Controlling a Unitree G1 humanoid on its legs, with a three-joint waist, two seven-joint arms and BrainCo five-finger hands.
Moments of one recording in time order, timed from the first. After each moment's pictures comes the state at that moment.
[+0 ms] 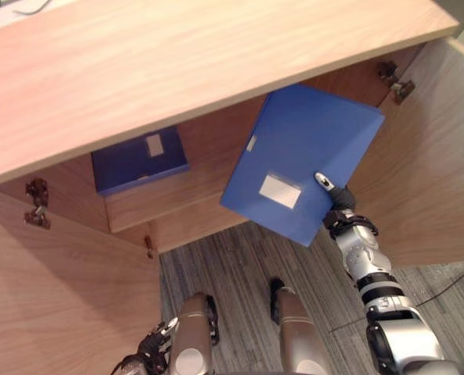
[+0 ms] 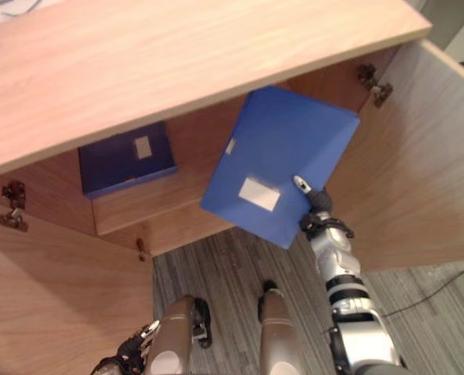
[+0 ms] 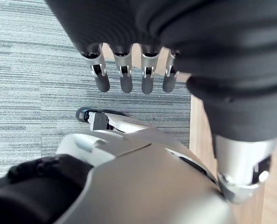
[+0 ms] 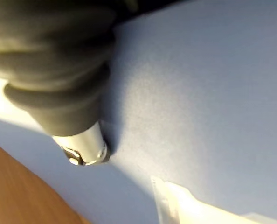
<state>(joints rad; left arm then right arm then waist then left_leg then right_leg) 0.03 0.13 0.13 1.05 -0.37 -0.05 -0.17 -0.51 -0.31 -0.02 0.61 0.88 -0.06 0.12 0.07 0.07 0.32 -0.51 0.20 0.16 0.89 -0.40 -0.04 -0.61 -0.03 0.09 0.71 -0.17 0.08</state>
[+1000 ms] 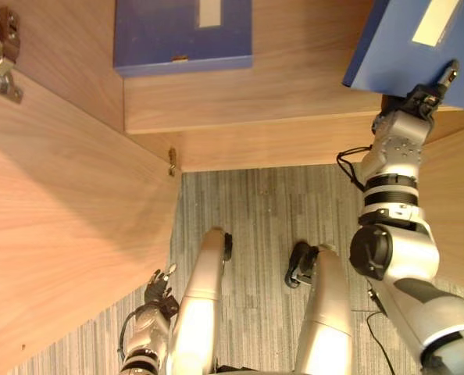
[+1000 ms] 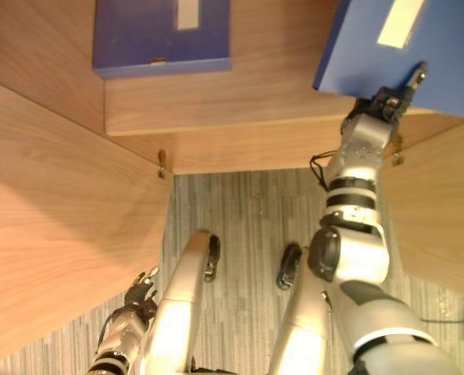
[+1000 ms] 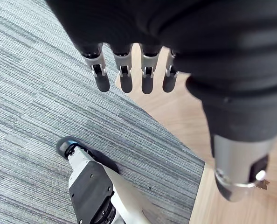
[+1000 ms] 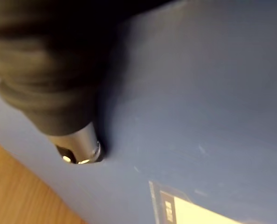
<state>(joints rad) -0.11 0.02 0.20 0.77 -0.38 -0.05 0.13 -1.19 -0.31 -0.45 0.79 1.51 -0.32 -0.36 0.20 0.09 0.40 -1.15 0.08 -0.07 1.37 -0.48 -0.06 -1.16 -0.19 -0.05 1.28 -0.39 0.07</state>
